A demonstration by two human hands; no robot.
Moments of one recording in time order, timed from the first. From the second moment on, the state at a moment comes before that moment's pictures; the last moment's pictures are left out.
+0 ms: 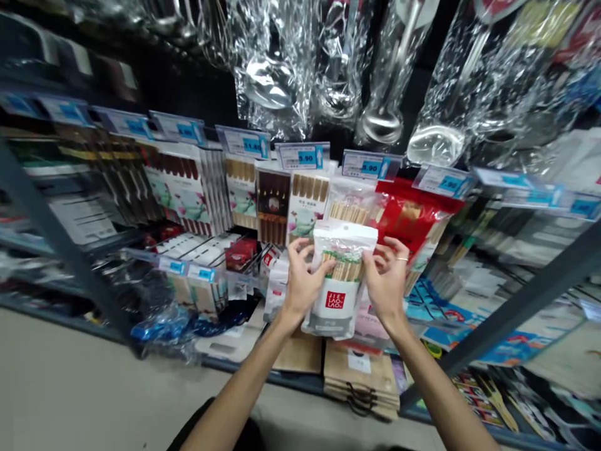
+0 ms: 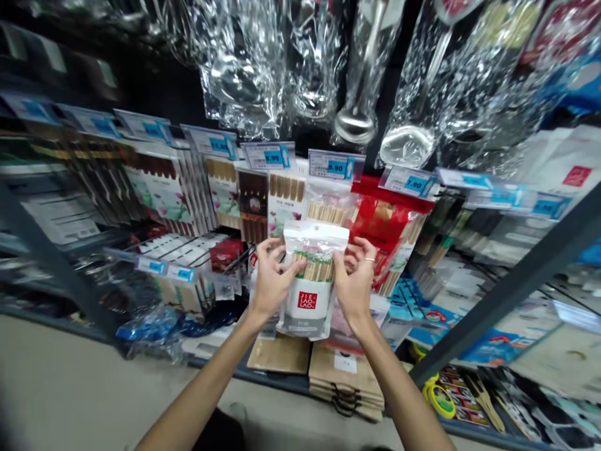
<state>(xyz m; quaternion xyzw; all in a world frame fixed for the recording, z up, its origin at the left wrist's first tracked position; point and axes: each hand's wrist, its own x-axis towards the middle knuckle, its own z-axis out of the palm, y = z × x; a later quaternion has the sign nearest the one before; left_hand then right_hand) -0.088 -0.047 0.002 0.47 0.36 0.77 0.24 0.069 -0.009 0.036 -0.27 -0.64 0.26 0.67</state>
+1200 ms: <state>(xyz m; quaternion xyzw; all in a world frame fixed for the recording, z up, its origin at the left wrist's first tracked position) -0.094 -0.025 0.028 0.63 0.33 0.68 0.16 0.049 0.048 0.108 -0.25 -0.67 -0.09 0.70</state>
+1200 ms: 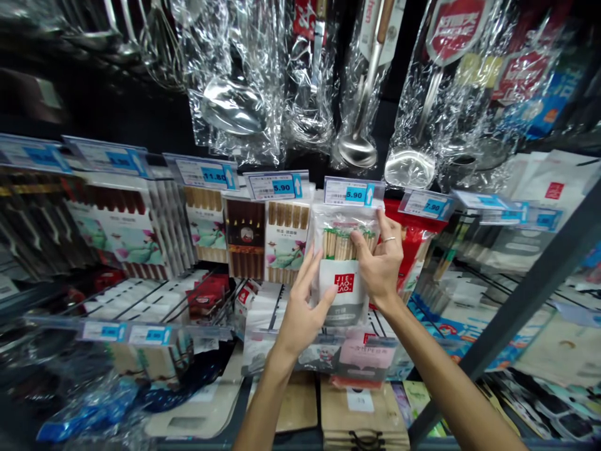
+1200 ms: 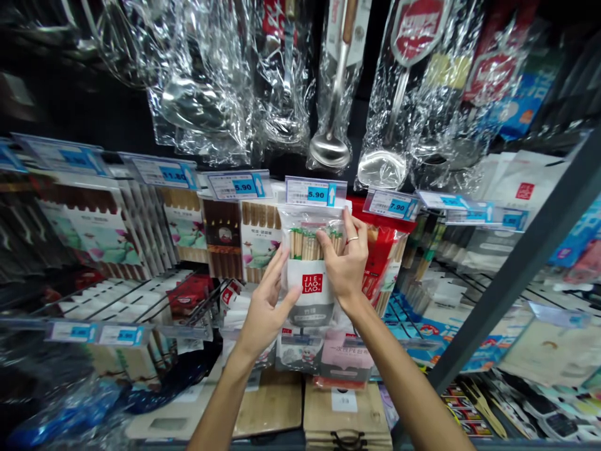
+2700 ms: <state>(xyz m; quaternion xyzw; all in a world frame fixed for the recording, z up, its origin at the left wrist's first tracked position) -0.101 0.027 0.001 0.64 0.45 0.62 0.00 0.053 0.044 0.068 -0.37 -0.78 -0.19 0.46</state>
